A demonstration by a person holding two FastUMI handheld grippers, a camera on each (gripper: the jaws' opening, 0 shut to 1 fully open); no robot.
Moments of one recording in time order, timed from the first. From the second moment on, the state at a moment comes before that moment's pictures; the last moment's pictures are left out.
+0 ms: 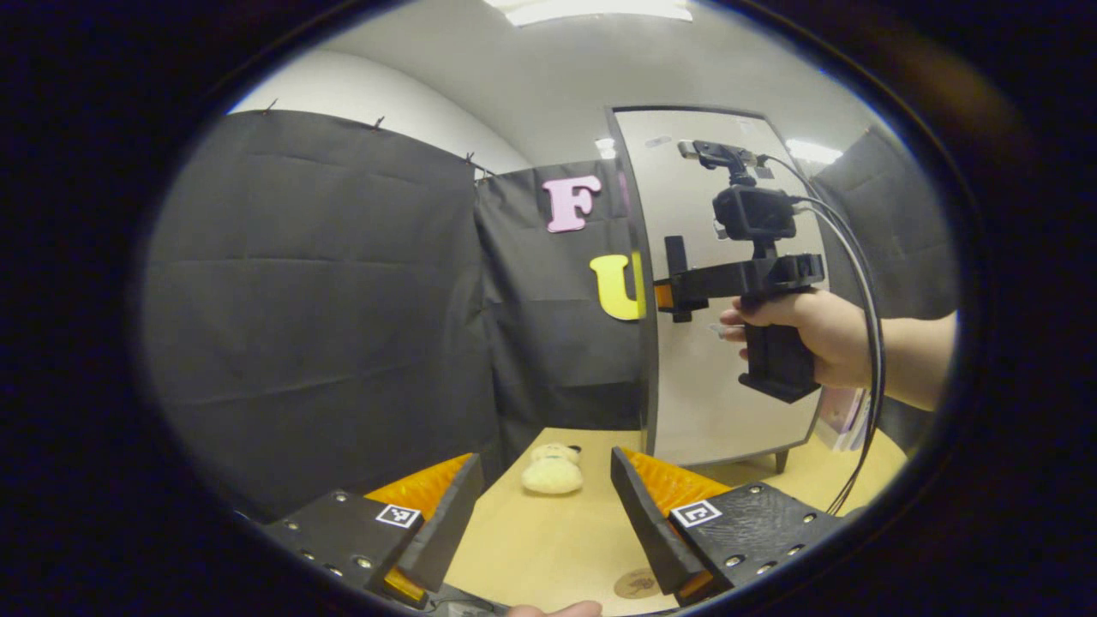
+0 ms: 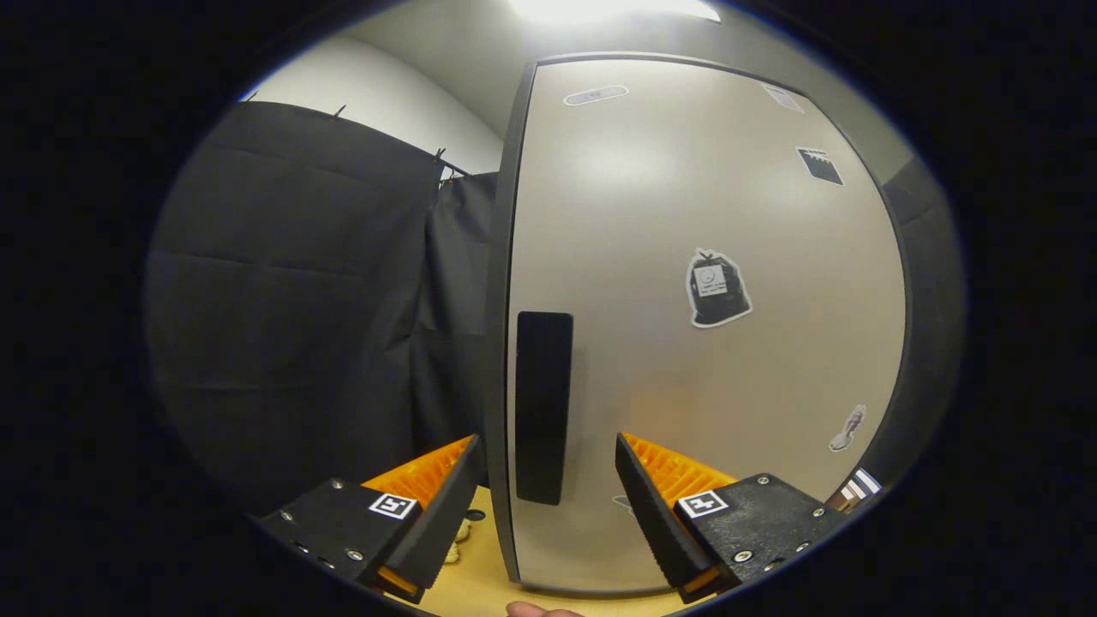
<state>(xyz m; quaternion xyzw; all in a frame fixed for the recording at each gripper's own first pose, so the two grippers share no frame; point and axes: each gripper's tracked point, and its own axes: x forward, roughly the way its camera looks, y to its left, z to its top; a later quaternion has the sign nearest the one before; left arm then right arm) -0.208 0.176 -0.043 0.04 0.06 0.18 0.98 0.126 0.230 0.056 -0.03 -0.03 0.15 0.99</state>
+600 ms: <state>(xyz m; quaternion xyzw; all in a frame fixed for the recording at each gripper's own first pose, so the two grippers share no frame) -0.244 0.193 -0.052 0.03 0.07 0.23 0.97 0.144 0.238 0.065 -0.05 -0.03 0.14 0.99</state>
